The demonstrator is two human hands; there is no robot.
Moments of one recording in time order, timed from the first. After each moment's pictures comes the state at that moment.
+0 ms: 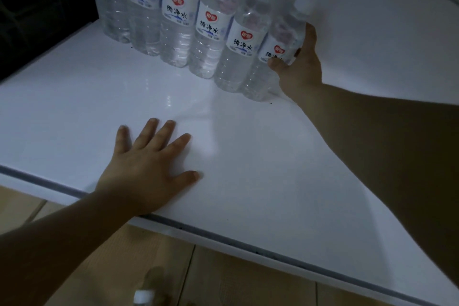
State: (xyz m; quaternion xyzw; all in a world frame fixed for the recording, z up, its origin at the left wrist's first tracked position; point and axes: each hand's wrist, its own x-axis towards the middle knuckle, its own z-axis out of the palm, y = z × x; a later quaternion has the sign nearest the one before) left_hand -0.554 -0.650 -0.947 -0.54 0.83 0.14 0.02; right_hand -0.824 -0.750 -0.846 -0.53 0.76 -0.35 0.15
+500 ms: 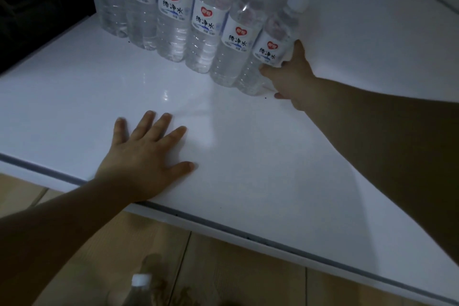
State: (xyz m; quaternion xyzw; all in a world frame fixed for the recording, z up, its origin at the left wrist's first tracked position) left_hand -0.554 -0.650 -0.945 -0.54 0.83 0.14 0.02; right_hand -0.820 -0.737 -0.838 -0.47 0.78 -0.32 0.29
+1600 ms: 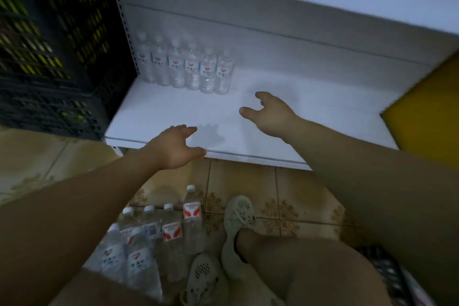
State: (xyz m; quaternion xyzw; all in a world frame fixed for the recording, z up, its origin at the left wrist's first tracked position) left_hand -0.496 -0.444 -0.671 -0.50 0.80 0.32 0.03; right_hand -0.714 -0.397 -0.602 -0.51 0.79 -0.18 0.28
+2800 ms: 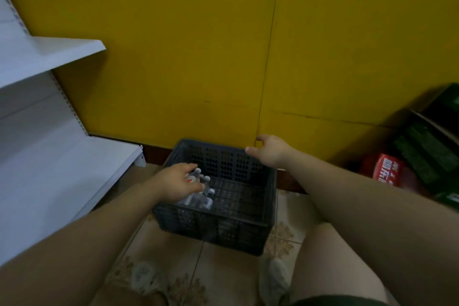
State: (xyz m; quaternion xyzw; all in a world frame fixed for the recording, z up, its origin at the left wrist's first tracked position) left_hand -0.792 -0.001 -0.540 0.11 0.93 0.24 0.26; right_hand -0.801 0.241 -0.514 0.08 0.95 -0.26 0.14
